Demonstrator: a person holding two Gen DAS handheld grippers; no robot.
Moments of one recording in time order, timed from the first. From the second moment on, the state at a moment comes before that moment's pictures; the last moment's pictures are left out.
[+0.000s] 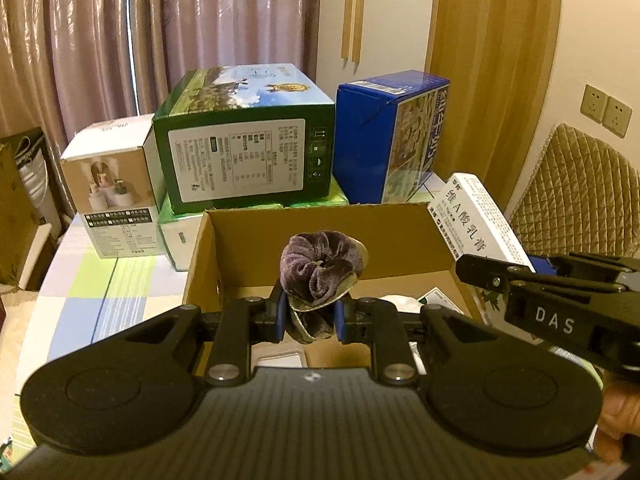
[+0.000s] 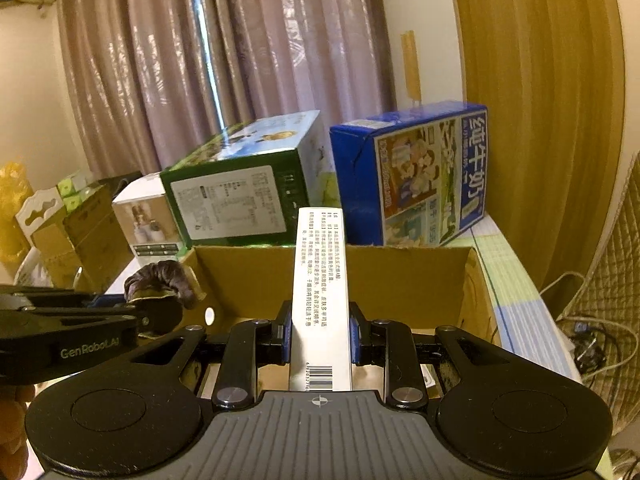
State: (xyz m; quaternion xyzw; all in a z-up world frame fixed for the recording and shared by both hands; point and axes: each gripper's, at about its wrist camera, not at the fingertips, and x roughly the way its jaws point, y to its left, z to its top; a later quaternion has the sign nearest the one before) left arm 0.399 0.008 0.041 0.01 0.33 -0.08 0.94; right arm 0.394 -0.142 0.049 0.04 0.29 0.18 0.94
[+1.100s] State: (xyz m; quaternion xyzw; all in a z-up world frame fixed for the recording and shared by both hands) left arm 0.411 0.018 0.015 0.01 0.36 -0.07 0.93; right arm 0.399 -0.143 0.034 0.06 0.30 0.18 0.93
